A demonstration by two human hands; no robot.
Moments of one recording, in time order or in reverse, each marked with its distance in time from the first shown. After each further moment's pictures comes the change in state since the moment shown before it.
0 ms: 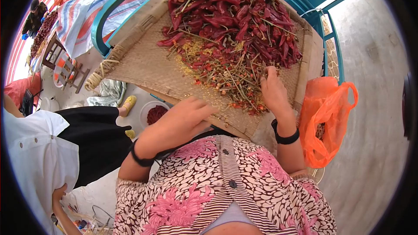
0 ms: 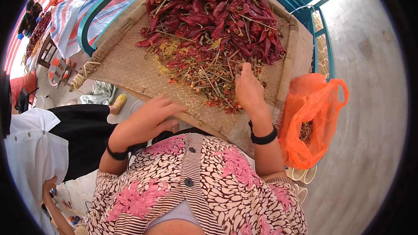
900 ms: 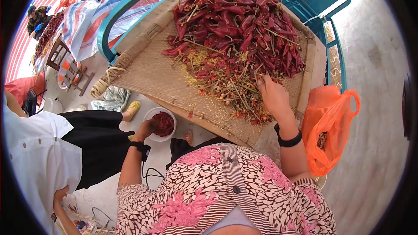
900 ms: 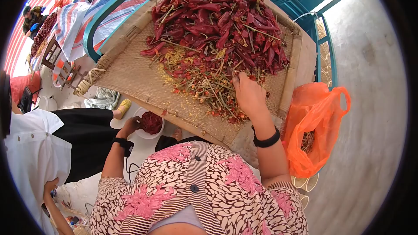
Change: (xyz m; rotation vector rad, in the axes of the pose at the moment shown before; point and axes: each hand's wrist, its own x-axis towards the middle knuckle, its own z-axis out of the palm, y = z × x) left_hand -0.156 -0.298 0.145 -0.344 0.137 -0.921; right_hand 0.018 -0.021 -0.016 -0.080 -0.205 0.089
